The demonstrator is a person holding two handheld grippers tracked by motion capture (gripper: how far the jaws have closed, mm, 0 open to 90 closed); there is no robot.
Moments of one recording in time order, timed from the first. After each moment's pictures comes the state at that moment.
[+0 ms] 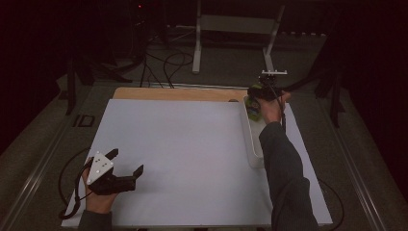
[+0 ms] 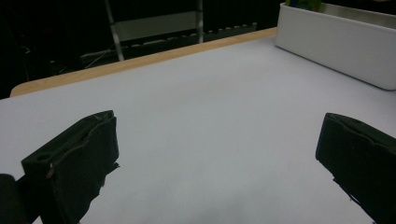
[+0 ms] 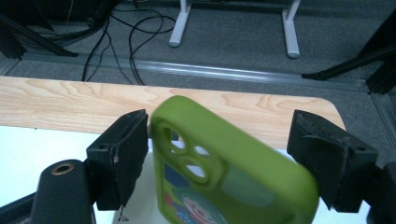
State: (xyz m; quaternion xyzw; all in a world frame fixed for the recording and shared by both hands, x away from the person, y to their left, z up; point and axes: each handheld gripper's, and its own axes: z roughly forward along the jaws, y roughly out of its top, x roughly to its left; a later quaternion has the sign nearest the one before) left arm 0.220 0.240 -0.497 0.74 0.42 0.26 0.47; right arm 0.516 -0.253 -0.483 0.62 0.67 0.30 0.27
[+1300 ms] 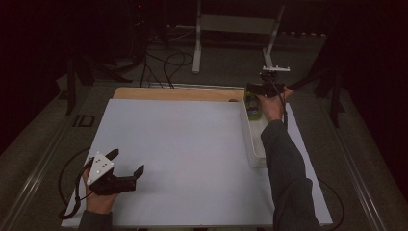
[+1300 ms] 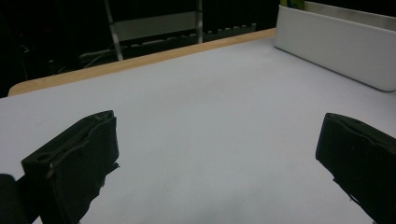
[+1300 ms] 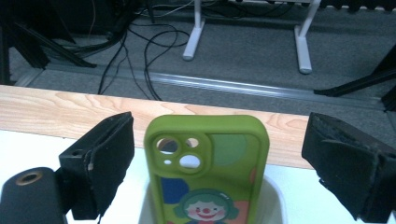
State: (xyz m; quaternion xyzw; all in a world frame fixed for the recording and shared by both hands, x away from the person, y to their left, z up) left arm 0.219 0.239 -0.497 0.73 0.42 0.26 0.47; right arm 0.513 -0.252 -0.466 0.60 0.67 0.34 0.27
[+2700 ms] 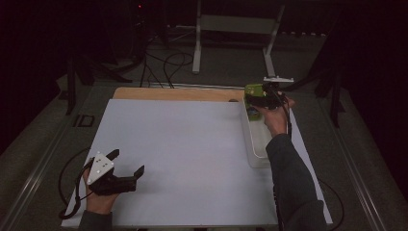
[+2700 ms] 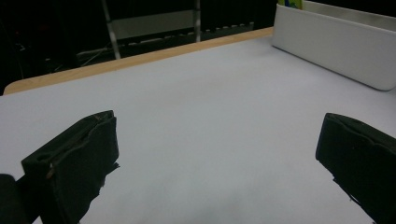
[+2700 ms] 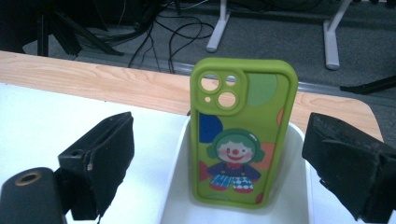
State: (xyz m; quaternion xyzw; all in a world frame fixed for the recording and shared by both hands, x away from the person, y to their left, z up) left arm 0.219 0.238 -0.496 0.74 0.42 0.25 0.47; right arm 0.467 -0.251 -0.466 0.58 0.70 0.36 0.24
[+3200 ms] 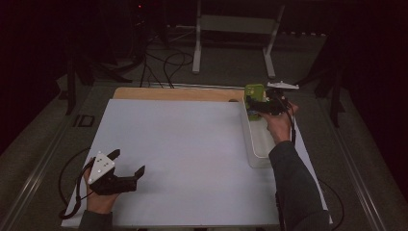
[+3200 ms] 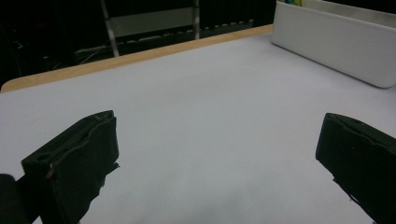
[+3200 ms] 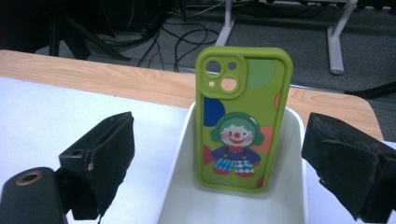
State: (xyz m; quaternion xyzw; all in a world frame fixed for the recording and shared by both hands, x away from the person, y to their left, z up) left arm 0.221 0.237 -0.498 0.74 0.42 0.25 0.46; right arm 0.443 -0.258 -0.465 0.56 0.69 0.38 0.24
